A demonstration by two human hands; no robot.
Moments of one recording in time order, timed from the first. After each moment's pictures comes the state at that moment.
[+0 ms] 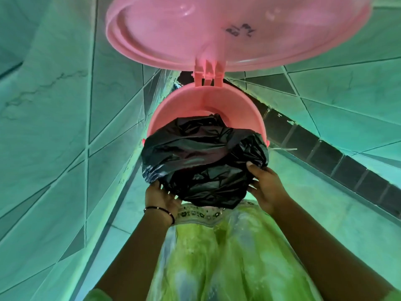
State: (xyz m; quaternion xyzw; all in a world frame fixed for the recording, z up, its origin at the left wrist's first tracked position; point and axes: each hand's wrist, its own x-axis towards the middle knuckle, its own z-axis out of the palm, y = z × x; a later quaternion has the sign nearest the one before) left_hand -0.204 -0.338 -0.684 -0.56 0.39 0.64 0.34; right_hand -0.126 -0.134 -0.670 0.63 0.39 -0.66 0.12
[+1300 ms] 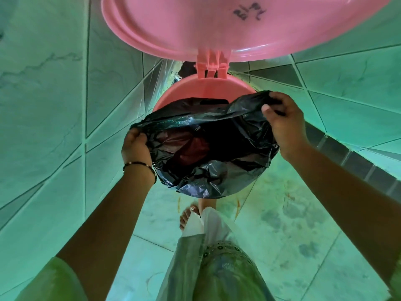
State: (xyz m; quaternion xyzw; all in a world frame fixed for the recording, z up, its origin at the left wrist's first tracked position) left_hand -0.292 -0.343 -0.704 -0.37 0.72 0.53 0.24; right_hand -0.202 -0.076 -0.677 0.47 0.71 -0.52 -0.01
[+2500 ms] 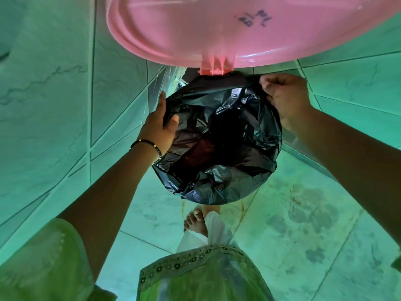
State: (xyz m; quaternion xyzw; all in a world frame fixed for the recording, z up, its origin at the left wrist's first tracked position) left_hand -0.330 -0.314 -0.691 0.08 0.89 0.28 0.36; right_hand -0.273 -0.057 -0.676 0.49 0.68 -0.54 0.02
